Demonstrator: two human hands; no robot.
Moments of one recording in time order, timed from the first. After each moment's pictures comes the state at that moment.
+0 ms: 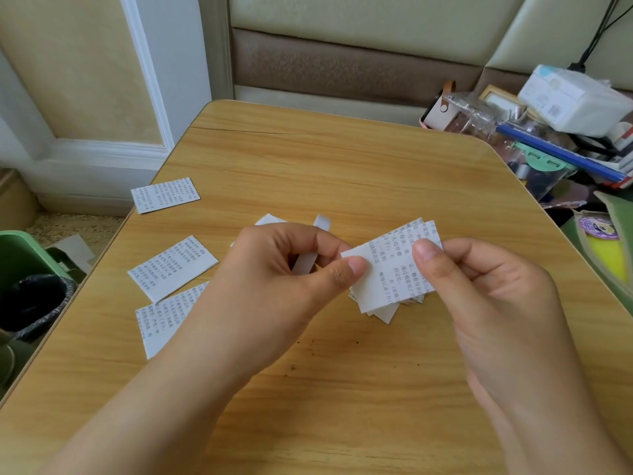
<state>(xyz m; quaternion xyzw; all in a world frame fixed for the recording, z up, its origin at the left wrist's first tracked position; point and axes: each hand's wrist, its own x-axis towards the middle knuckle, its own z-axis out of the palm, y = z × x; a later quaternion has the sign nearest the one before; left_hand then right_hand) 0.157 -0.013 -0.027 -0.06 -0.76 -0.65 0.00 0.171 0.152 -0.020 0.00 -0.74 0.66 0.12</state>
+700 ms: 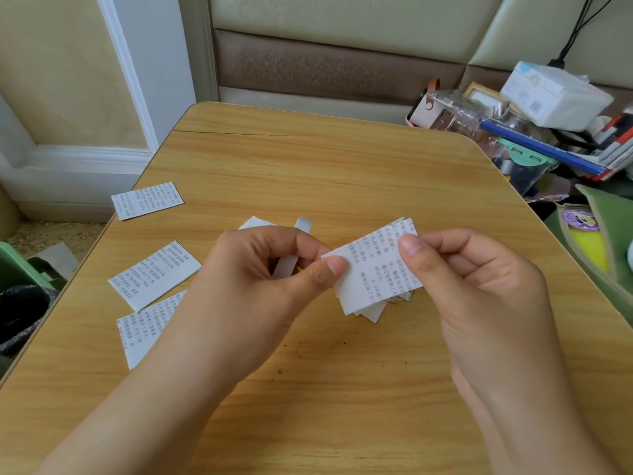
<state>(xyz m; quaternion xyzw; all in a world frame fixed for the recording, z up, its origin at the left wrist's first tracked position) 0.157 -0.010 -0.028 -0.06 -0.76 -0.64 0.03 0.170 0.152 -0.021 -0.02 -0.71 0.68 0.16</state>
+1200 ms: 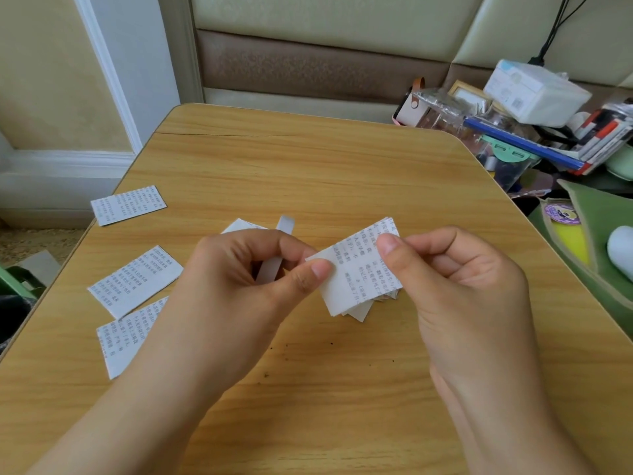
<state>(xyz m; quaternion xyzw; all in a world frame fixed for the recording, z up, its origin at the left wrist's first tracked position) 0.160 -0.008 -0.028 -0.06 -0.77 -0.64 0.04 0.170 0.150 -0.022 -0.06 -0.71 0.68 0.19</state>
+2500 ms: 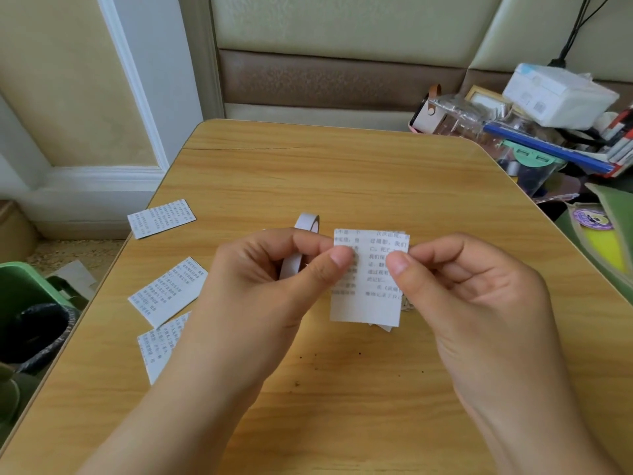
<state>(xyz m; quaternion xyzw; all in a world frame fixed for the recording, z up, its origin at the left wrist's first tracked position) 0.157 -0.010 -0.020 -0.07 -0.67 -0.74 0.03 0.173 0.138 -0.019 0.02 -0.72 0.67 0.16</state>
